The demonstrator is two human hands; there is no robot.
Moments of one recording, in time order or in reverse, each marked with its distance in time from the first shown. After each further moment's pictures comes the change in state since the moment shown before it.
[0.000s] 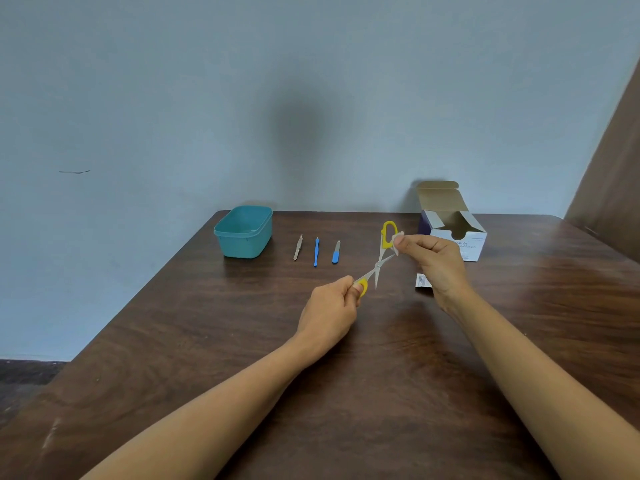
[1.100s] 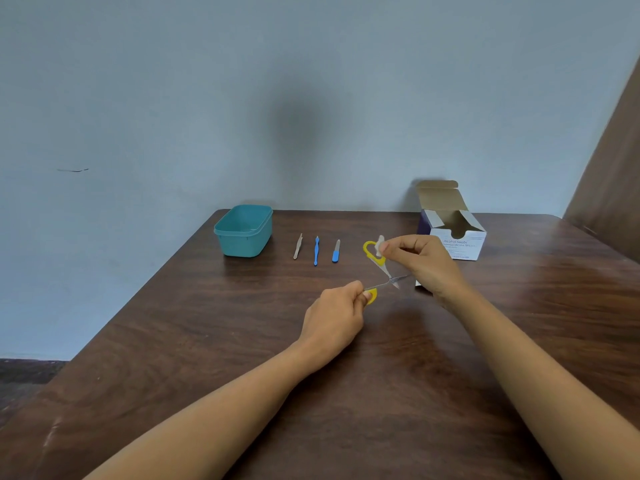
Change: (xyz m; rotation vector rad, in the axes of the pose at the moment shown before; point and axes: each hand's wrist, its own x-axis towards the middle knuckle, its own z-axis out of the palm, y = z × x) left_hand -0.005 0.000 0.008 0.160 -0.018 0.070; right_hand -0.004 -0.011 0.005 -0.302 -0.255 -0.147
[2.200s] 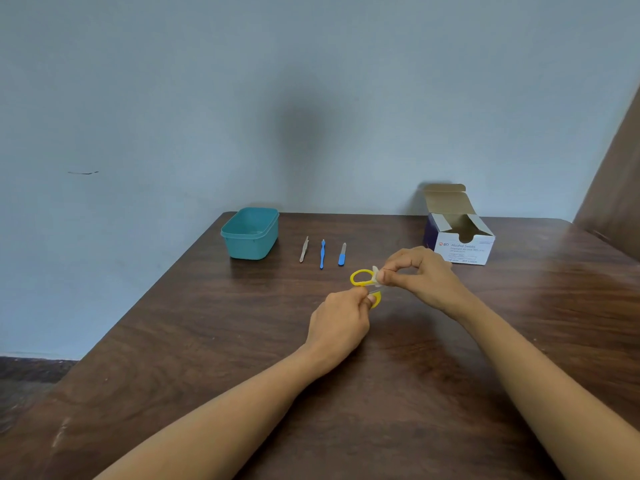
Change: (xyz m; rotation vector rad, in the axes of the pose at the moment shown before) left_hand 0.001 0.001 0.000 0.035 0.016 -0.042; right_hand 0.002 0.018 0.002 -0.381 -0.131 -0.087
